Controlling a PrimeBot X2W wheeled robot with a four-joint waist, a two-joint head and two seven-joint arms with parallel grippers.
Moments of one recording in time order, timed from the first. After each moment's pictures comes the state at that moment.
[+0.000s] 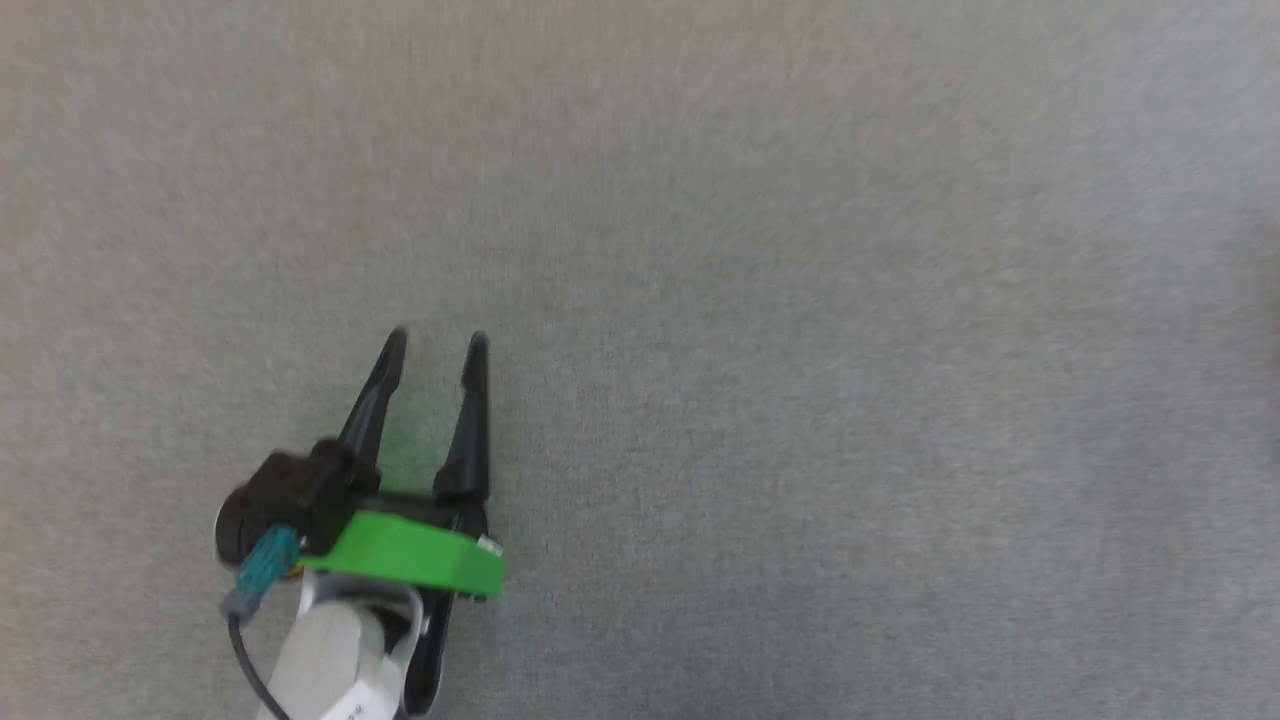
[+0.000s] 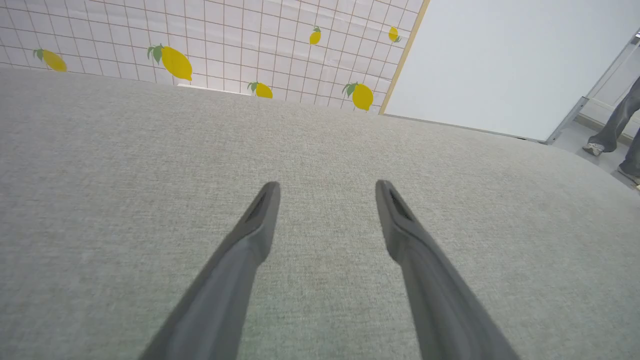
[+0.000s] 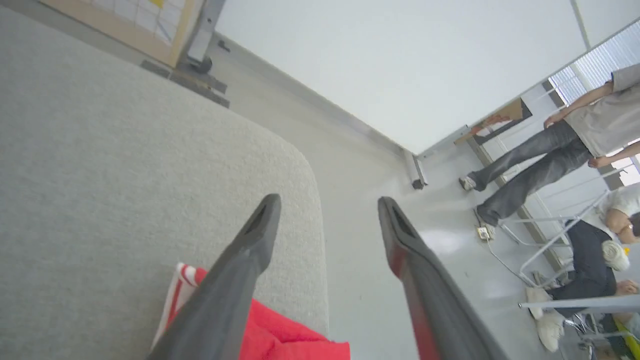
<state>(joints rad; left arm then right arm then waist) -0.17 0.05 -0.11 0.06 -0.24 -0.12 -0.26 -0.58 -0.75 -0.10 0.45 0.01 0.13 0.13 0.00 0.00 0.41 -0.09</state>
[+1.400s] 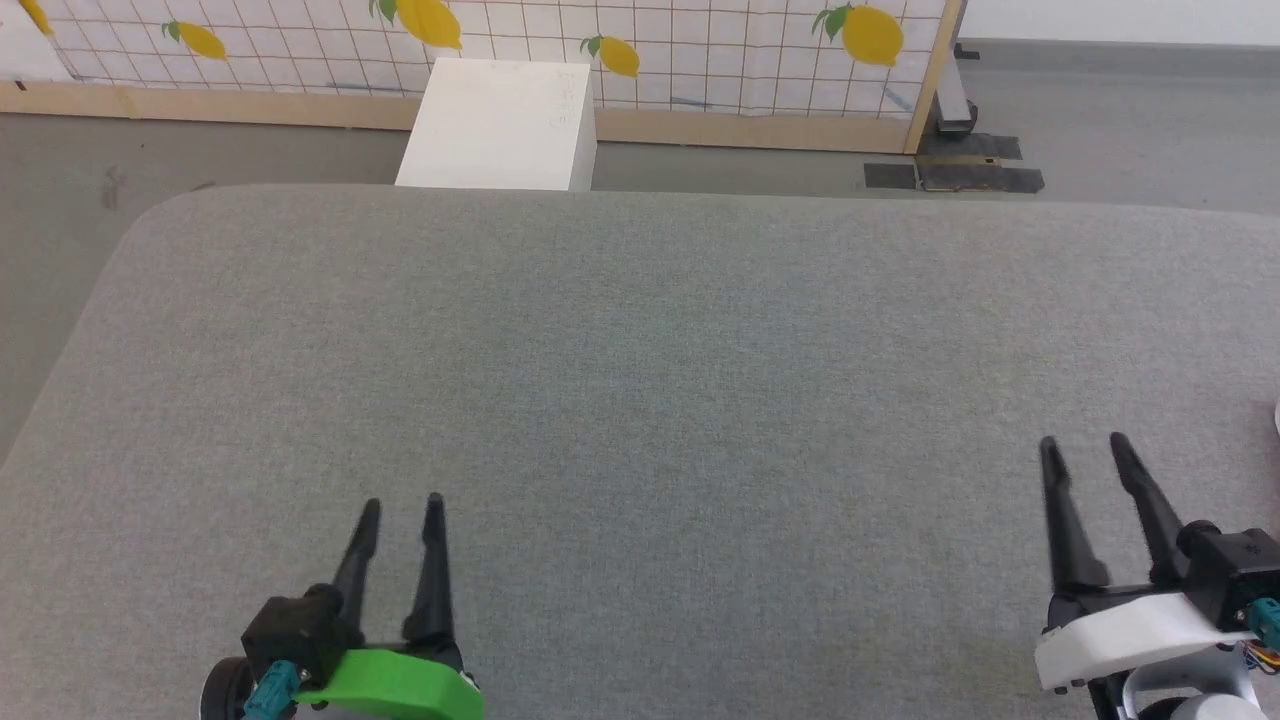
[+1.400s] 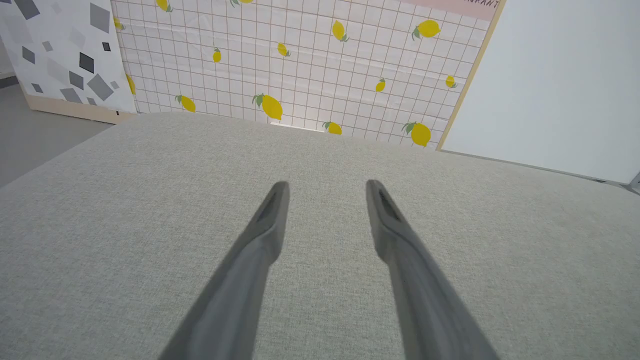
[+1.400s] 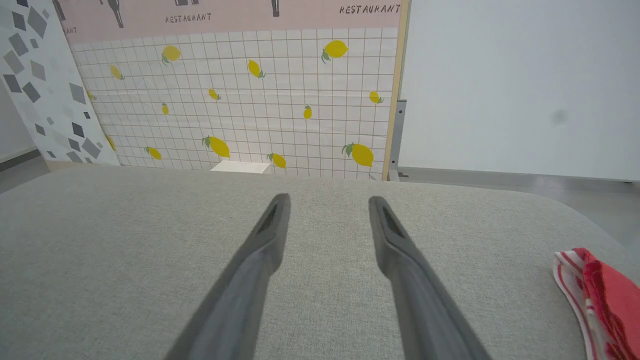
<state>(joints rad) 0.07 0.05 -0.07 0.07 -0.22 -0.02 -0.26 0.04 -0.07 -0.10 0.02 0.08 0.13 -0.17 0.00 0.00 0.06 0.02</state>
